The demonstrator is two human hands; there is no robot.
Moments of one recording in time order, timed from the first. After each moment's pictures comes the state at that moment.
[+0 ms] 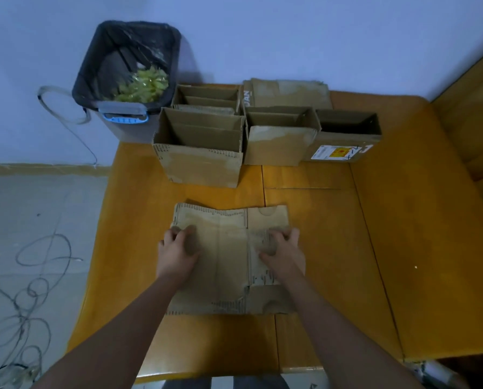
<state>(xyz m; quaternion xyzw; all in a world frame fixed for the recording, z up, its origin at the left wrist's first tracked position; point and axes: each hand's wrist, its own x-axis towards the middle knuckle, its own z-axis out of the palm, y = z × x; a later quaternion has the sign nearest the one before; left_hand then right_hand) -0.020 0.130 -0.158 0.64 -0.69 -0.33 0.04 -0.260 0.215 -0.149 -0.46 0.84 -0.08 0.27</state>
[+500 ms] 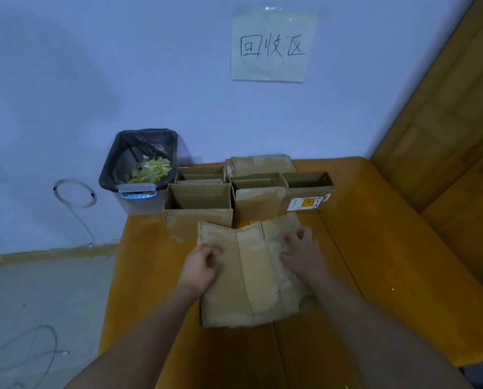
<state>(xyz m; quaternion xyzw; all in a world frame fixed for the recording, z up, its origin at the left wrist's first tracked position) -0.050 0.110 -0.053 0.46 -0.78 -0.38 0.20 -0.299 0.198 -0.038 -0.47 0.87 -0.09 0.13</state>
